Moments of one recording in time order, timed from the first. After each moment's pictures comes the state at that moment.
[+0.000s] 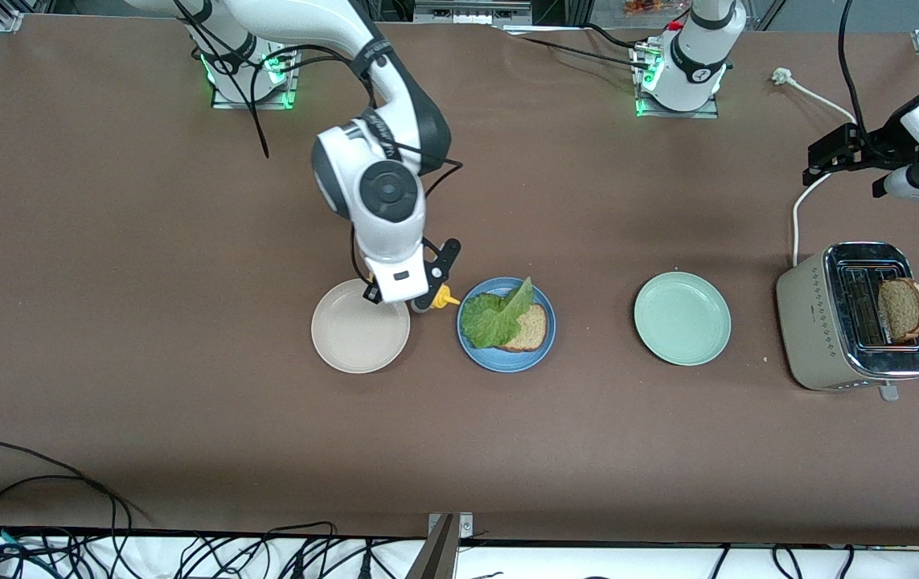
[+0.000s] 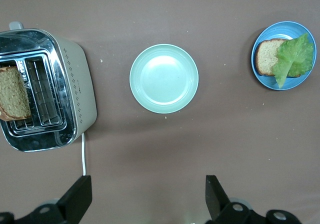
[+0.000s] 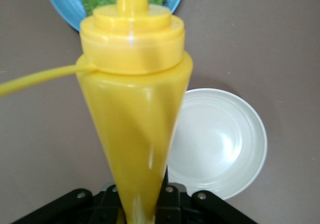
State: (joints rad) left arm 0.05 -0.04 -0.06 -1.63 -0.05 1.52 0.12; right arm 0.90 0.67 -0.38 -1.32 0.18 1.87 -0.60
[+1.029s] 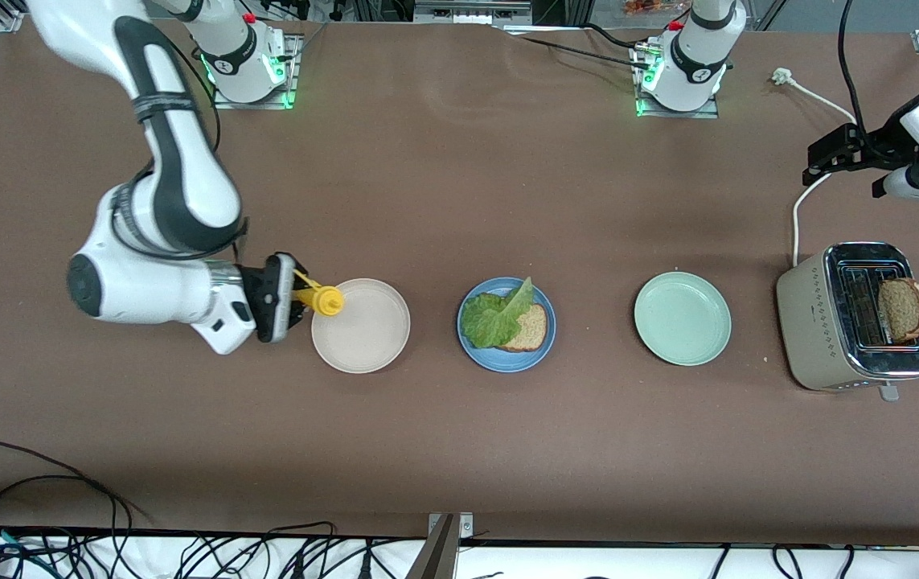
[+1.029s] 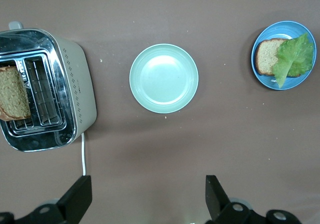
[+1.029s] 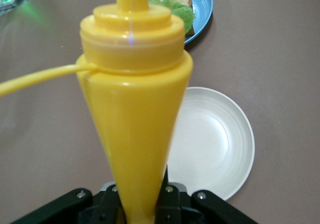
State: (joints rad) left arm 0.05 -0.04 -0.06 -1.63 -0.05 1.52 0.12; right arm 0.30 0.53 -0.08 -1.53 0.60 1.86 -1.40
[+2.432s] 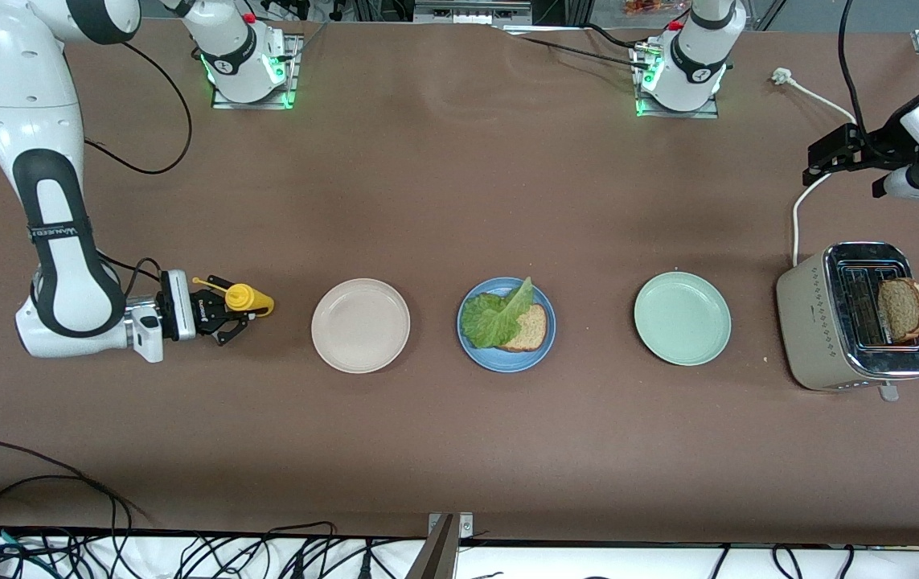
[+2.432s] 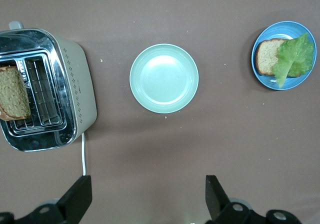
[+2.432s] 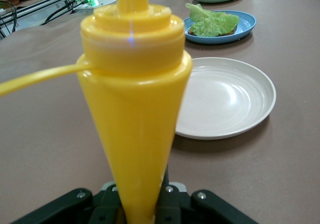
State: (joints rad) left arm 0.05 -0.04 -0.06 -1.63 -0.05 1.52 0.12; right arm -0.08 0.81 -0.03 -1.54 0.86 1.68 -2.28
